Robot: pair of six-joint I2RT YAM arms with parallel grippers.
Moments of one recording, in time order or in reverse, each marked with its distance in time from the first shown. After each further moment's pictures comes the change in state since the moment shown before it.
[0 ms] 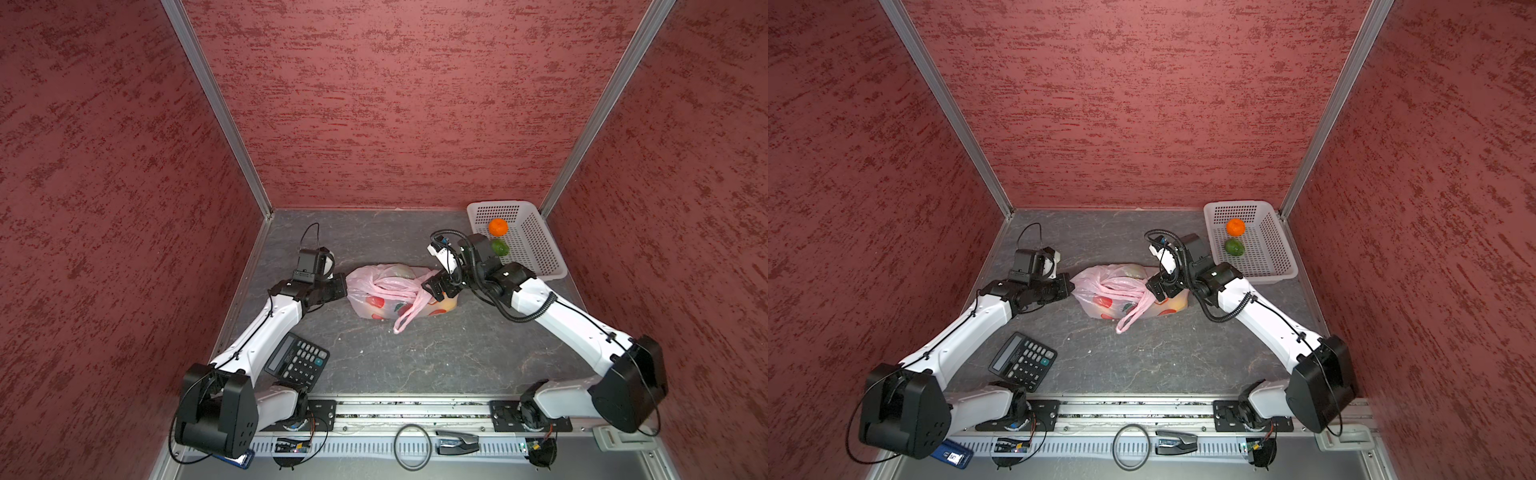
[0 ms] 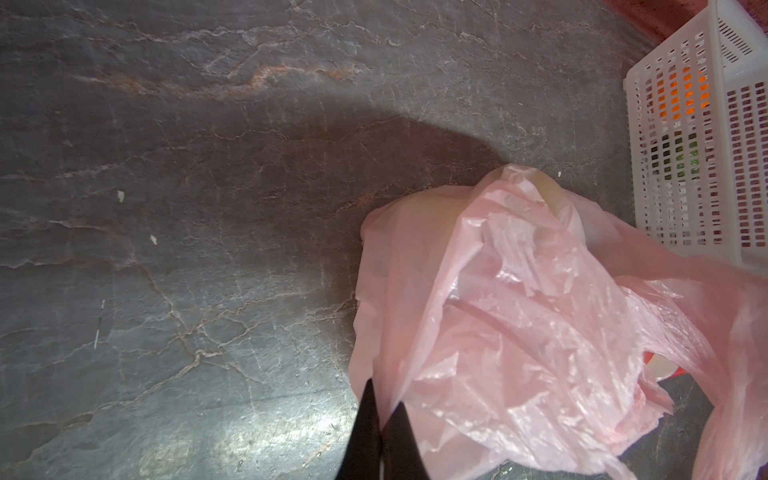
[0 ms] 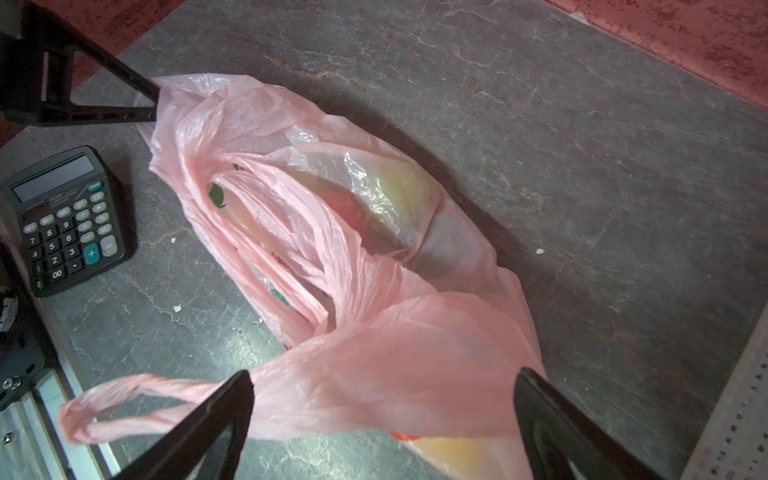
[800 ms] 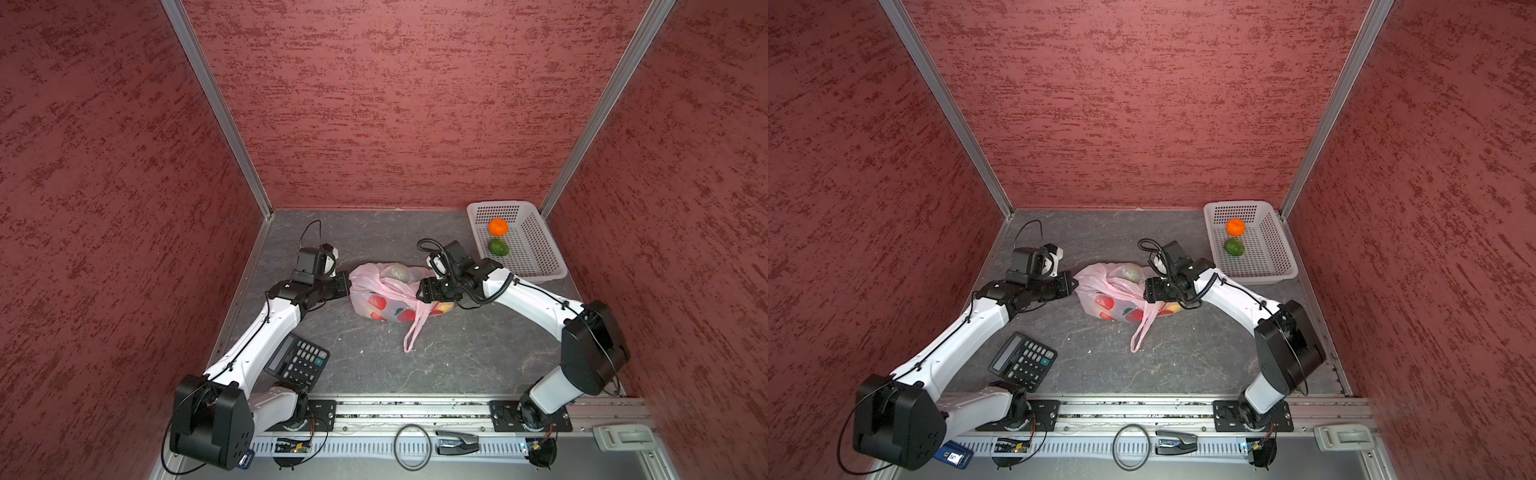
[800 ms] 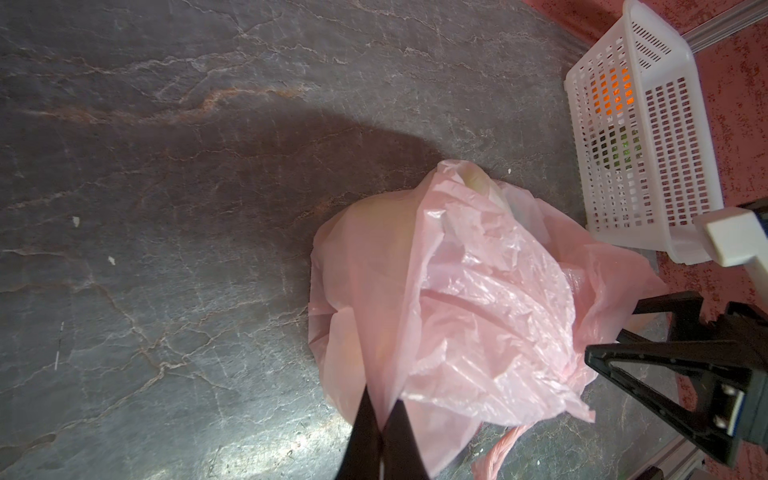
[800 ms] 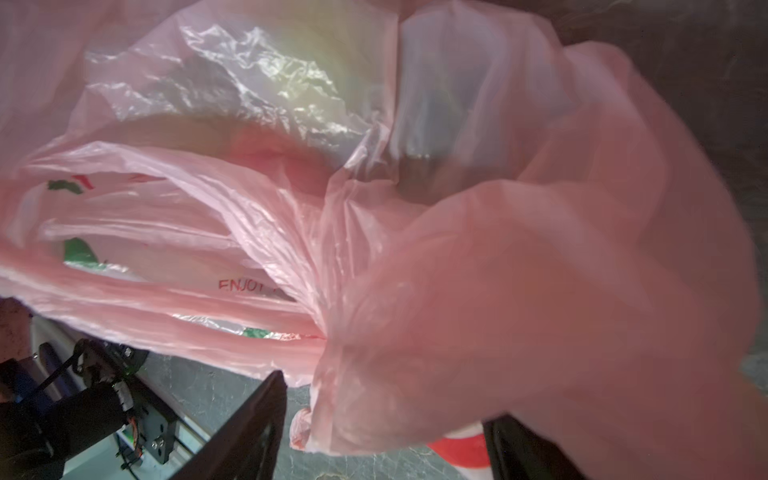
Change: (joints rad) left arm -0.032 -0.054 0.009 0.003 0.046 0.006; right arm 0.031 0.257 0.040 -0.072 -0.014 0.547
